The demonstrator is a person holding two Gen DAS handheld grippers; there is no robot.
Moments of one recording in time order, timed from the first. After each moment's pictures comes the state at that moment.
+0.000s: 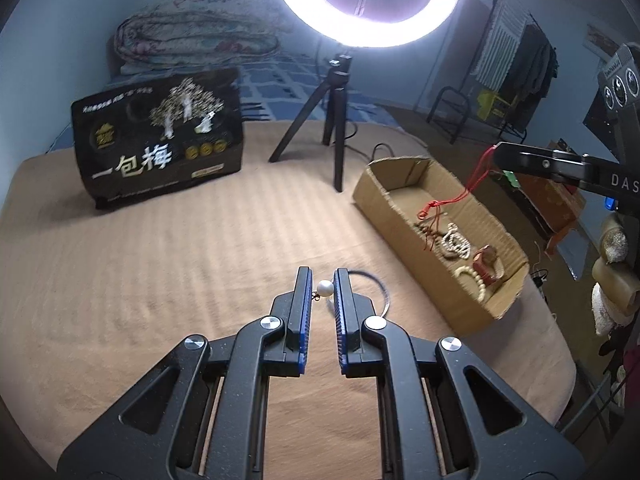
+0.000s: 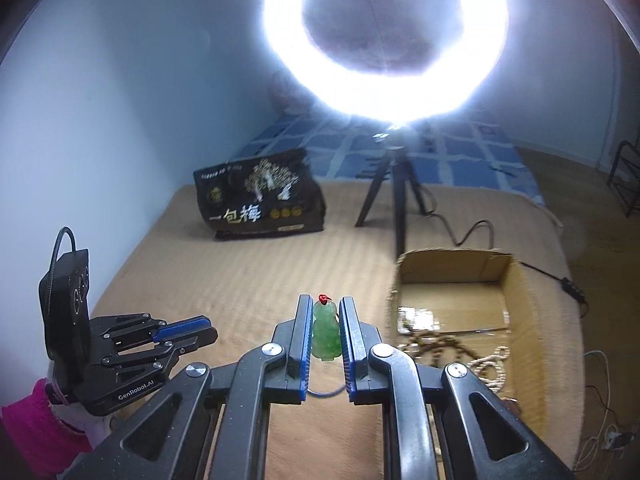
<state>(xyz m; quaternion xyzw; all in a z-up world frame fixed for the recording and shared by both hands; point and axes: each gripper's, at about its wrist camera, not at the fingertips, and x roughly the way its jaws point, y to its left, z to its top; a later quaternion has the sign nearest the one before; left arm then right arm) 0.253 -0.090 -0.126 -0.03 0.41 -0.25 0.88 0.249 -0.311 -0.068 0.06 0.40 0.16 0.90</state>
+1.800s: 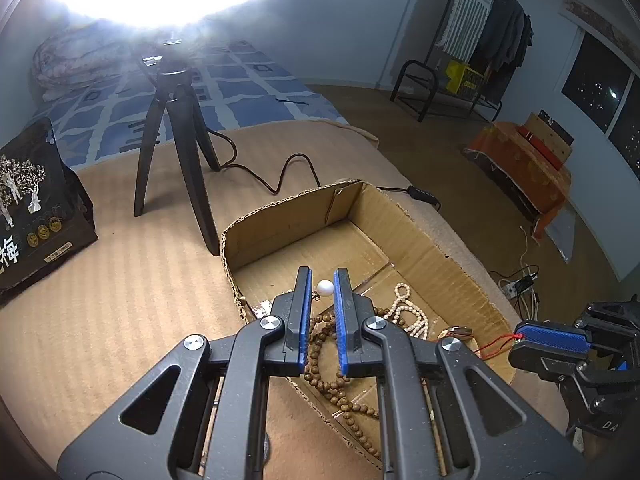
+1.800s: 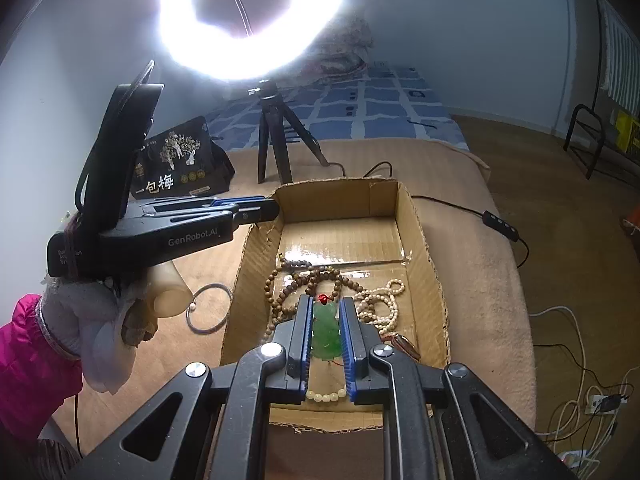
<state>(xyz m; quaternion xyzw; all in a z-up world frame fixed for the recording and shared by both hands) 0.342 -0.270 -0.148 0.01 0.42 -0.30 0.85 0.221 -0.414 -0.130 0.05 0.44 0.09 0.89</state>
